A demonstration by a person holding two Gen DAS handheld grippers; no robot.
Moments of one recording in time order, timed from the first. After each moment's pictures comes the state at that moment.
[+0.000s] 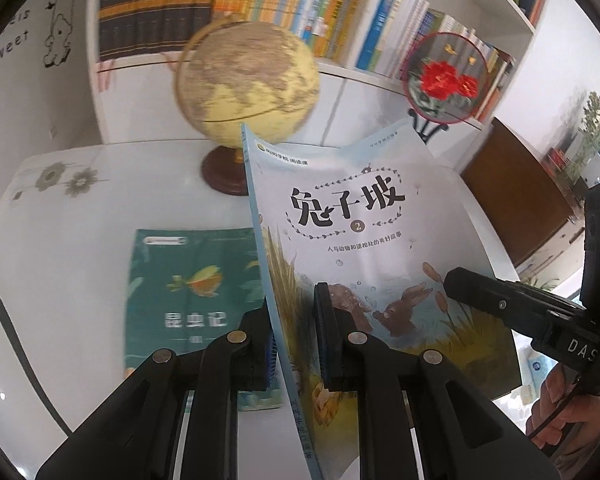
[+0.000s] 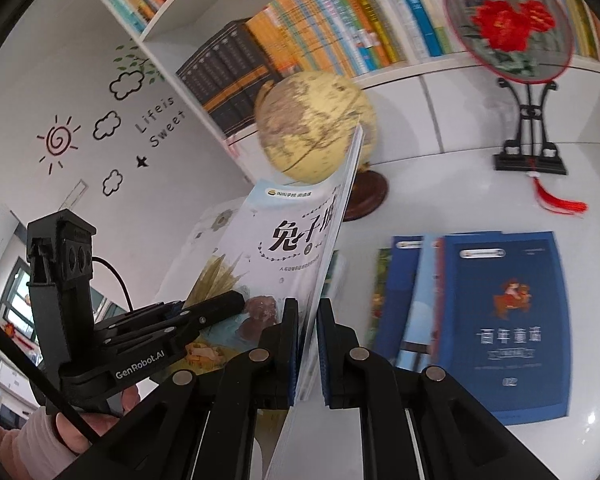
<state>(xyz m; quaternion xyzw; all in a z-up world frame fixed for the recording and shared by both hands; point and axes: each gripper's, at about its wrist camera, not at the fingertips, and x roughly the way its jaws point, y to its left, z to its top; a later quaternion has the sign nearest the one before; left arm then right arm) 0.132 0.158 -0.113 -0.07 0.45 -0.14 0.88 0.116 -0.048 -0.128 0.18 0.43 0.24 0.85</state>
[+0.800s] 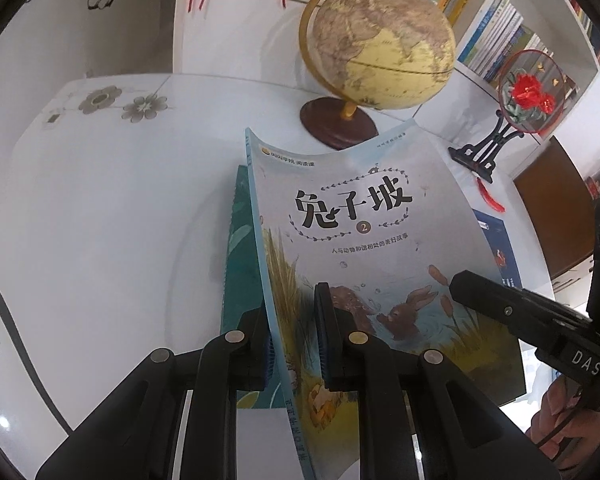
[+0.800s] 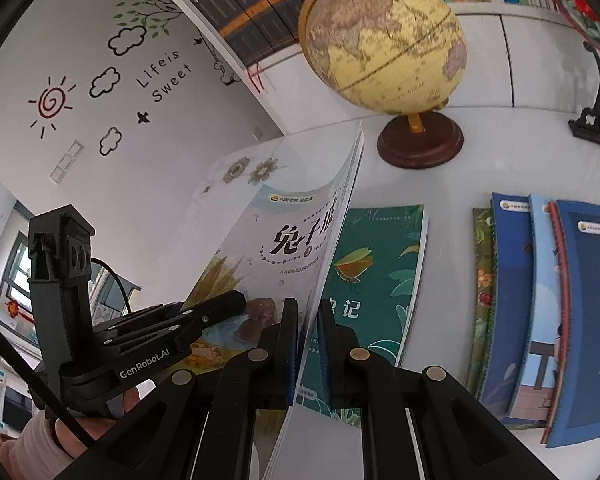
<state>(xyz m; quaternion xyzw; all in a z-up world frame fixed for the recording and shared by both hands) 0.150 0.265 -0.189 -0.12 0.51 -0.09 0.85 0.150 0.075 -0.192 0.16 0.49 0.27 0.82</state>
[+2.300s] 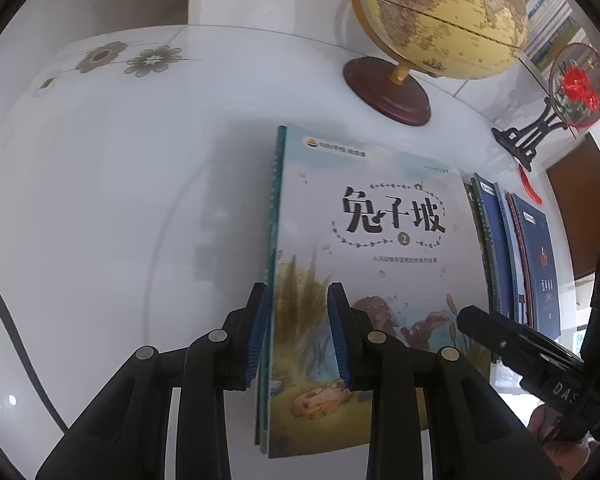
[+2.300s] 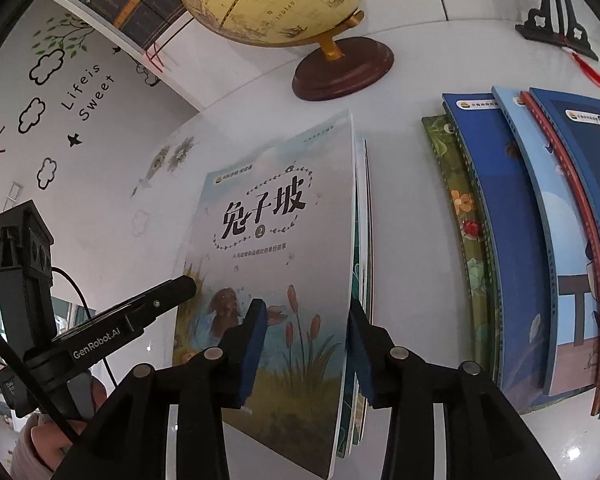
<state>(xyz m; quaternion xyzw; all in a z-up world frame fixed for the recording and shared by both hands) 0.186 0.286 -0.235 -0.12 0.57 -0.07 0.81 0.164 0.075 -0.264 0.21 0.56 0.16 0.79</state>
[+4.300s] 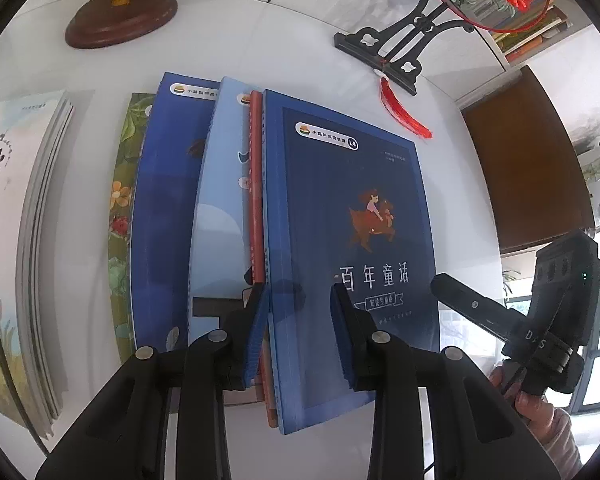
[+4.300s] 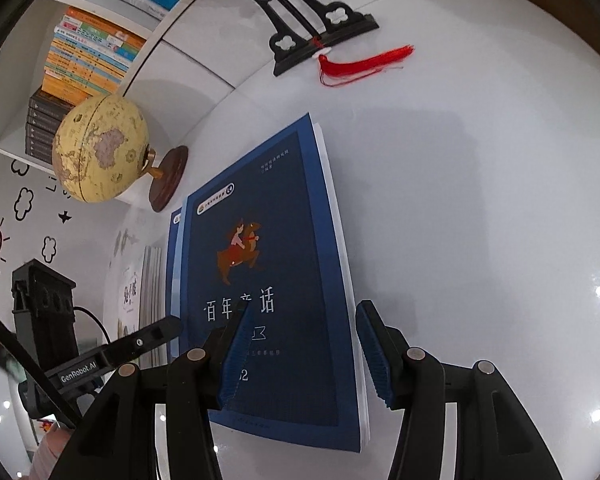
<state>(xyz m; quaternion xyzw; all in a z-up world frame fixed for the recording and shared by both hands) 0.198 -0.002 -0.238 -0.16 0.61 -0.19 0.75 0.143 -0.261 -0.290 0.31 0.56 0.12 0.76</state>
